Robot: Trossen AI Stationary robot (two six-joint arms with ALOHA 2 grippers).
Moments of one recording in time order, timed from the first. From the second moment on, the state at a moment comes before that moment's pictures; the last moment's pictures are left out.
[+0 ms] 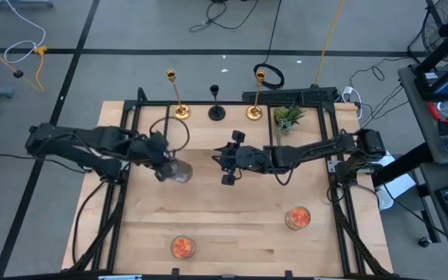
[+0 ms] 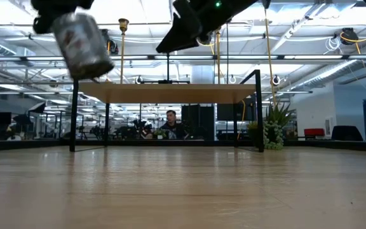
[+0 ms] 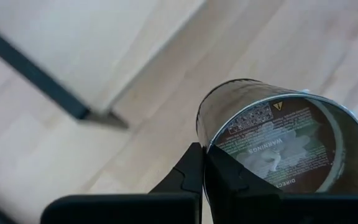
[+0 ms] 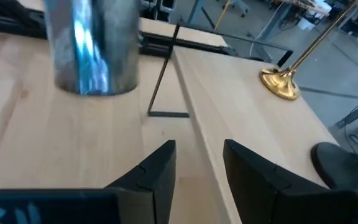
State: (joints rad) left arm -0.10 1.07 1.11 -1.12 -0.21 -0.78; right arm 0.08 1.70 1.22 0.03 0.42 -0.14
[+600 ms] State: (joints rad) left arm 0.24 1.38 1.57 -1.42 -0.26 -0.51; right arm 0.12 1.67 1.22 0.01 0.42 -0.12
